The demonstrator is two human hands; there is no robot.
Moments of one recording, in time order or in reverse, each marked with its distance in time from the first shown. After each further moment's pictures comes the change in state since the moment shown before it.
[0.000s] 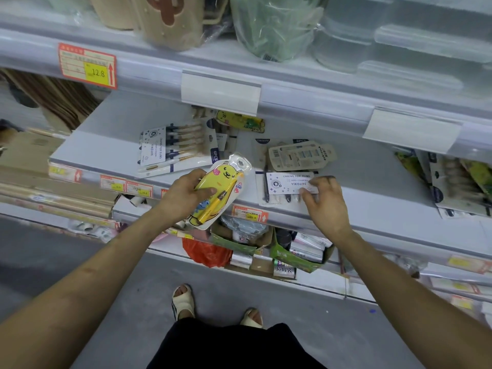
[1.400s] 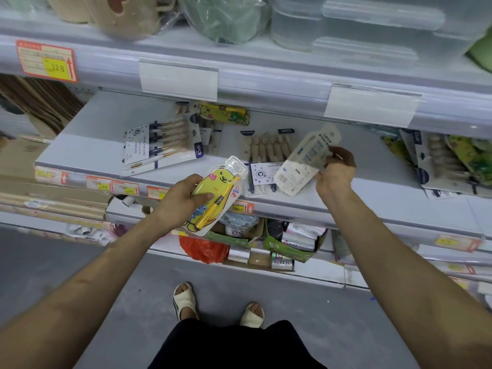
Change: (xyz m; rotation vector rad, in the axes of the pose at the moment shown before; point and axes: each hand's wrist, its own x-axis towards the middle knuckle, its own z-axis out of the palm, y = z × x) left_hand -0.018 0.011 0.036 0.054 -0.008 -0.033; right_hand 0.063 0.008 -0.017 1.389 0.473 0.723
